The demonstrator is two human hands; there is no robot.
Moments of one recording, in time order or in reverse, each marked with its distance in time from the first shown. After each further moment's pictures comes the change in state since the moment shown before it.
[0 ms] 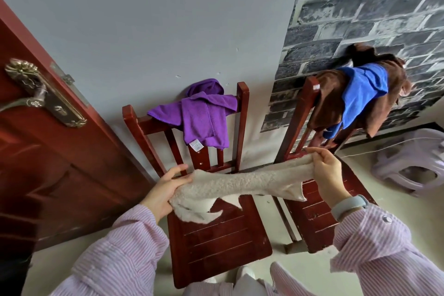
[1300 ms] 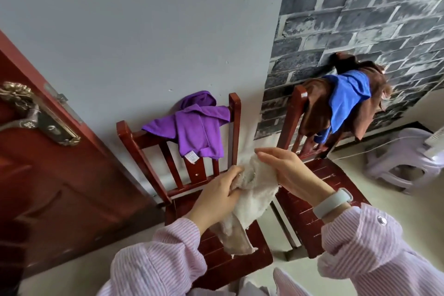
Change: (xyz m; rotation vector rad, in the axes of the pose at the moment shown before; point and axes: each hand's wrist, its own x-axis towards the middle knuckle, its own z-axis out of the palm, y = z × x) left_hand -0.028 -0.004 0.097 1.103 -0.205 0.733; right_hand -0.050 -0.066 0.034 0.102 -0.675 0.108
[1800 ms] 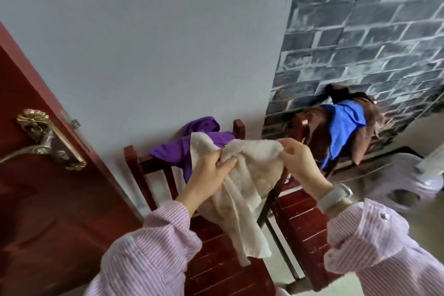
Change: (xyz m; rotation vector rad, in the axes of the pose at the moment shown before) left_hand 0.044 0.017 -0.082 -0.244 0.194 -0.010; right_hand 0.032 -0.053 0.001 -0.584 0.490 -0.323
